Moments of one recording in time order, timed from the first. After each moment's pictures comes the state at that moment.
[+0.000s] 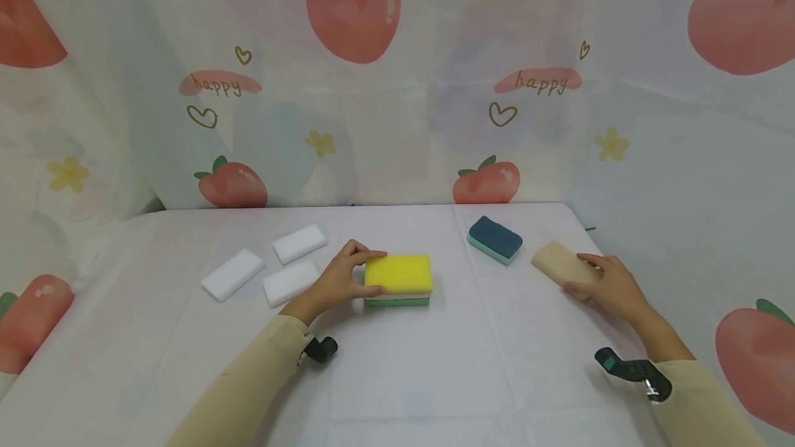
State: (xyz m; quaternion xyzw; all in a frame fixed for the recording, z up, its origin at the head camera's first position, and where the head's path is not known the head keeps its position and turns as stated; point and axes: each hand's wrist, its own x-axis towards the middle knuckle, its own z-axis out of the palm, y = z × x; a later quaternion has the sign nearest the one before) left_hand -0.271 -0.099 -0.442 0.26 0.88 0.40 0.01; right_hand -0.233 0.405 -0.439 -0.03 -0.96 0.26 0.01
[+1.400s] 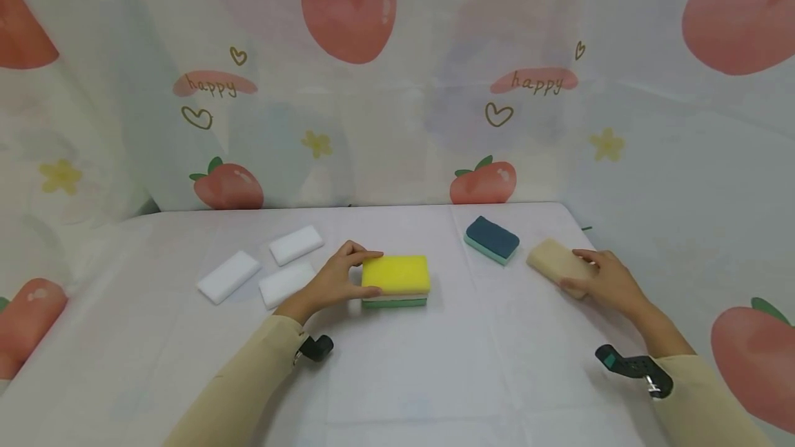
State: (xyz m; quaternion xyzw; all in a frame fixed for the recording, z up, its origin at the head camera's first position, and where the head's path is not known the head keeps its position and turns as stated) left_hand -0.272 -0.102 -0.440 0.28 0.88 0.39 0.02; right_hand -0.236 0.405 -0.429 -0.01 -0.97 0.24 0.01
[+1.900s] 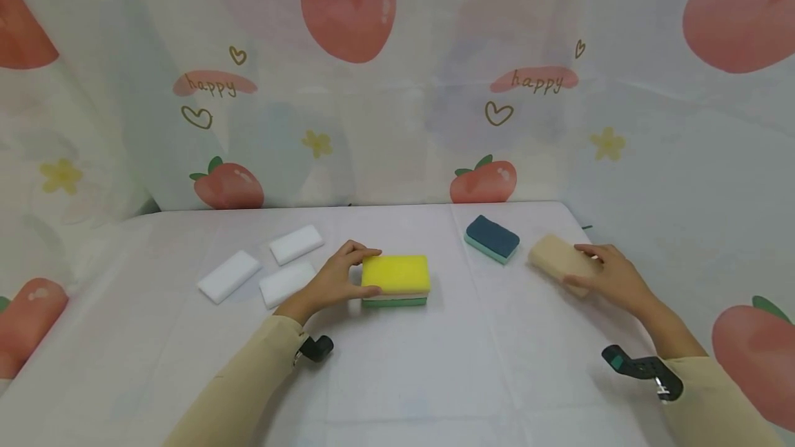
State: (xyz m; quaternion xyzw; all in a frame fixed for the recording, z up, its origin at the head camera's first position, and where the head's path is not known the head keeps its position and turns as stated) left_hand -0.271 -0.102 -0.440 0.28 0.88 0.39 0.02; right_hand -0.234 0.405 -0.417 0.01 -0.97 0.24 0.03
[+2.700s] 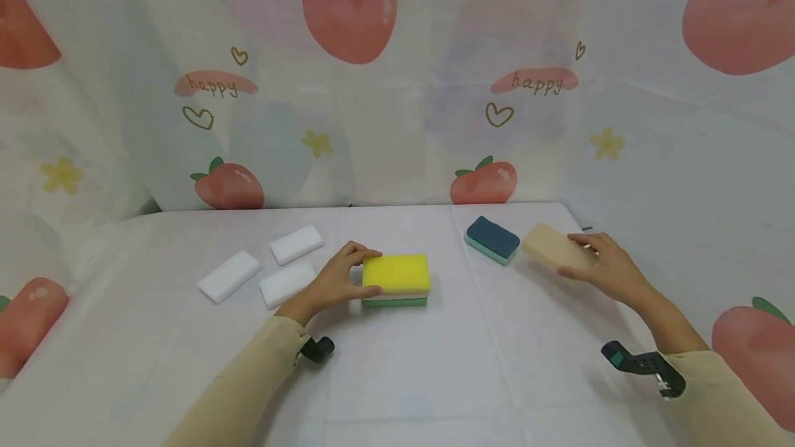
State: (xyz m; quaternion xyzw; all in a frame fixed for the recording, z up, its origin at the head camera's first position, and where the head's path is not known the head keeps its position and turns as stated) left_hand -0.272 -0.101 -0.443 0.27 0.88 0.38 0.01; right_hand -0.233 0.386 -0.393 0.05 -0.97 0.25 0.05
